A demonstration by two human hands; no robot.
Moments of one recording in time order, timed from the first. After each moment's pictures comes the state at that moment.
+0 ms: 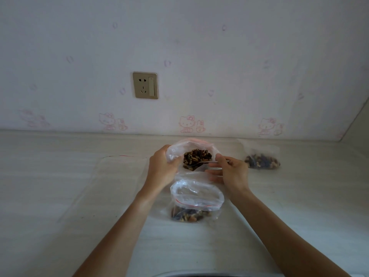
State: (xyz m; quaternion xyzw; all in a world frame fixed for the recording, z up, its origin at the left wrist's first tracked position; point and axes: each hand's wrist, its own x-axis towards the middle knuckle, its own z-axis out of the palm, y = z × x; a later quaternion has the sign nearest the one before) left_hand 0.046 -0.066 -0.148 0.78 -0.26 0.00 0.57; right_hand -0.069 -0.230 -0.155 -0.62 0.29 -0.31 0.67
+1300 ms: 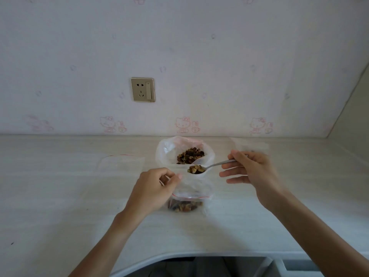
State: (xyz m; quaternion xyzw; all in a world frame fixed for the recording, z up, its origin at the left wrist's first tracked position) left_hand -0.023 -0.007 -0.140 0.85 -0.31 0.00 0.42; right_hand -0.163 -0.237 -0.098 -0.65 0.20 -0.25 0.69
